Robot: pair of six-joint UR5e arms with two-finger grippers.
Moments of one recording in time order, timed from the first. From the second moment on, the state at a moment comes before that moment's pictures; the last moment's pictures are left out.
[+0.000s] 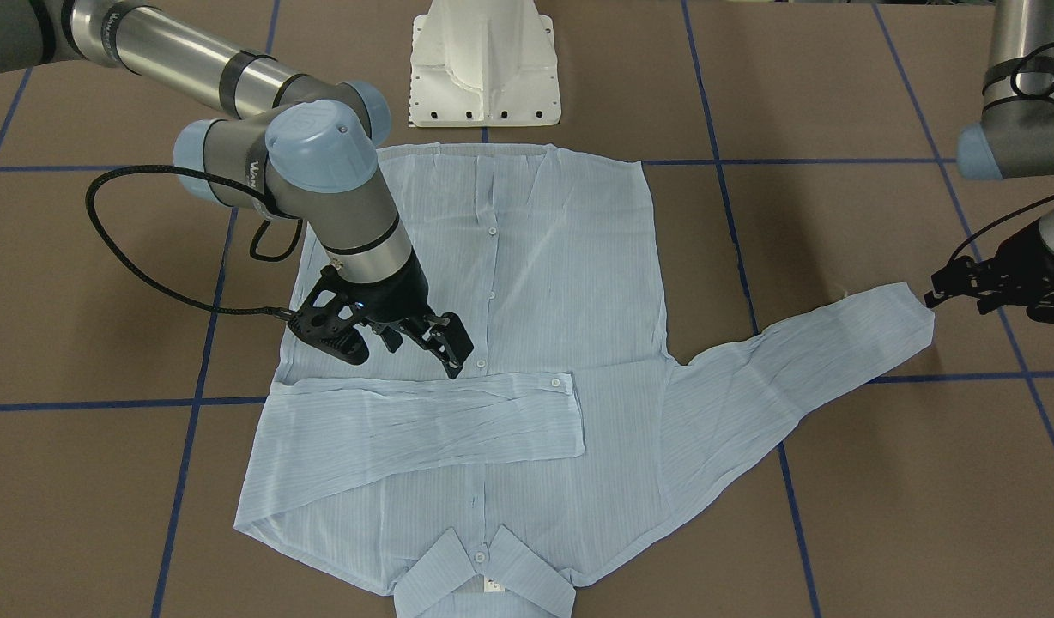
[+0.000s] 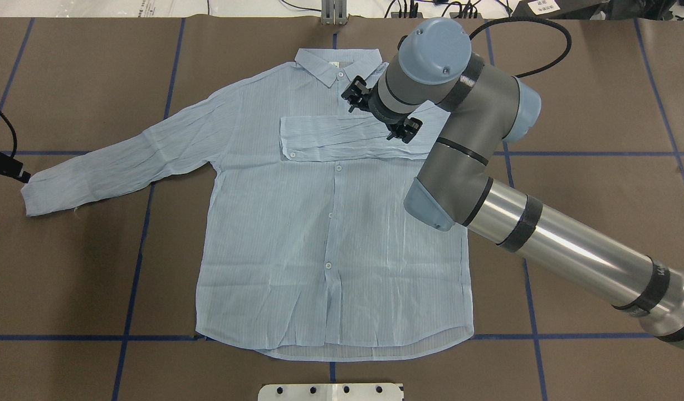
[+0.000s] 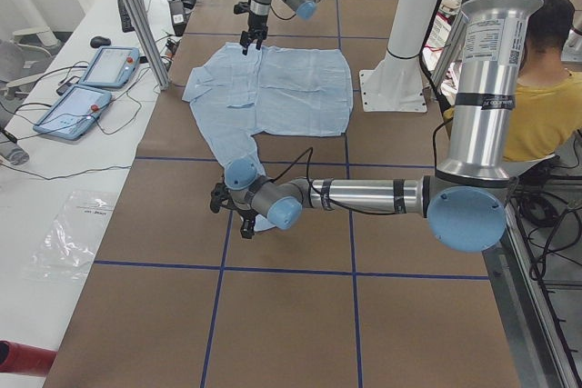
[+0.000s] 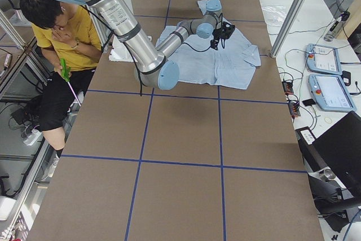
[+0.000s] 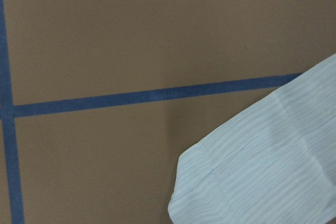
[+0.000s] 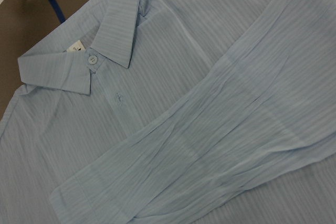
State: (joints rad) left arm -1.16 -1.64 -1.40 -2.15 -2.35 -0.51; right arm 0.71 -0.81 1.46 -1.27 1.88 1.71
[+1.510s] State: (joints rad) left arm -1.10 -1.69 -1.32 -2.19 -2.39 -0.54; right arm 0.71 -0.85 1.50 -1.27 1.88 1.71
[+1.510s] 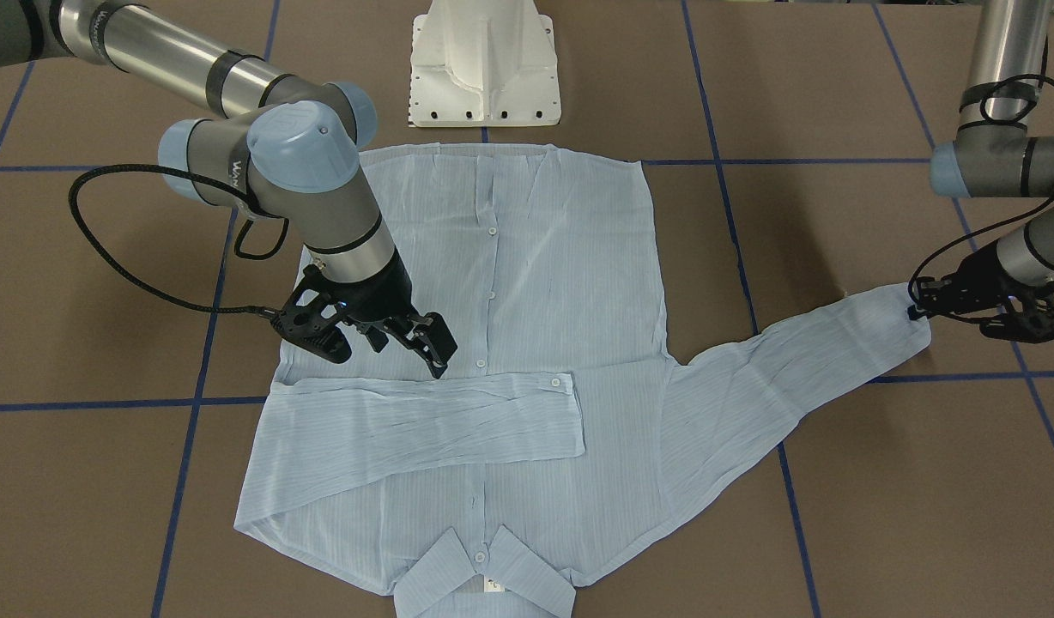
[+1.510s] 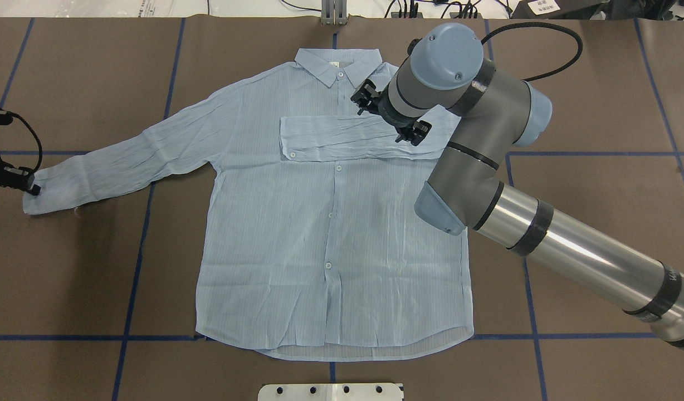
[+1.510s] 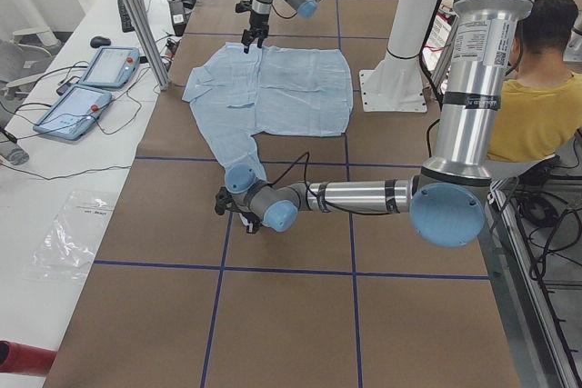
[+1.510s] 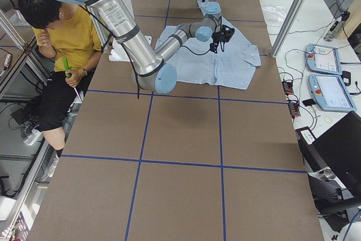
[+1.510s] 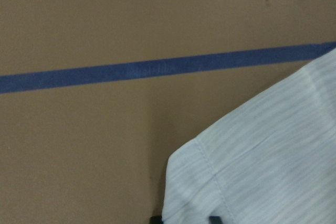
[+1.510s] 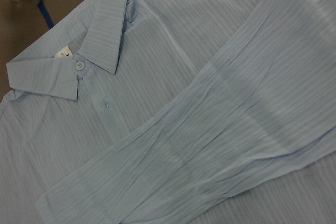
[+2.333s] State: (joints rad) left arm -0.99 -2.00 -1.45 -2.19 -2.47 -1.17; right arm 0.78 -1.03 1.65 -1.26 1.91 1.62
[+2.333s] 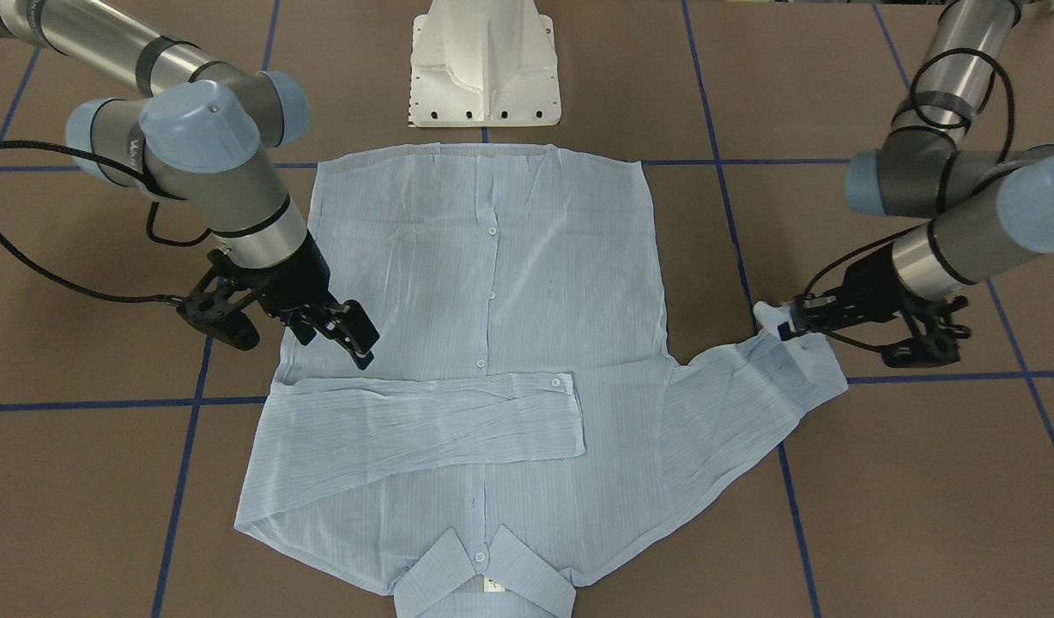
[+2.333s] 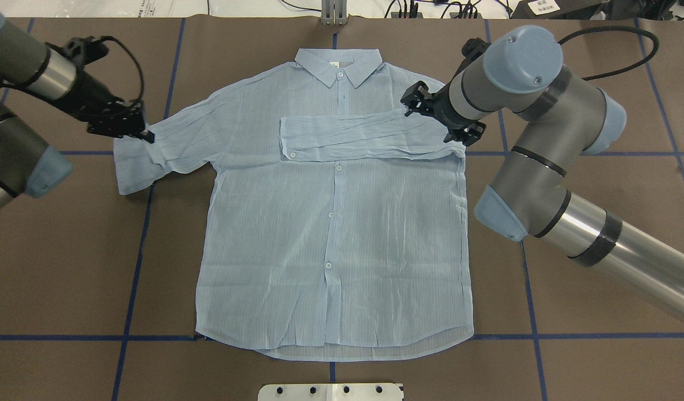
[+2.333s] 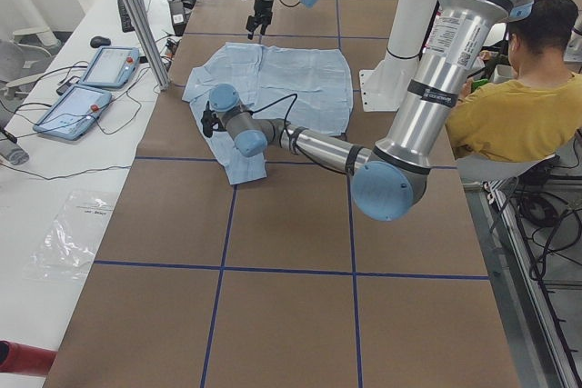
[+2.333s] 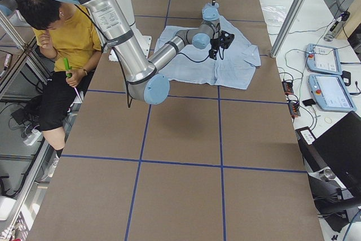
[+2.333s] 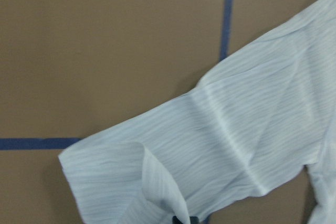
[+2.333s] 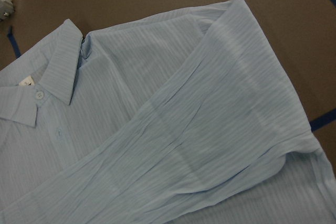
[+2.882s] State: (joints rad) left arm -0.76 -2.40 -1.32 -2.20 -2.24 -1.57; right arm 0.87 -1.16 1.70 -1.26 1.98 1.50
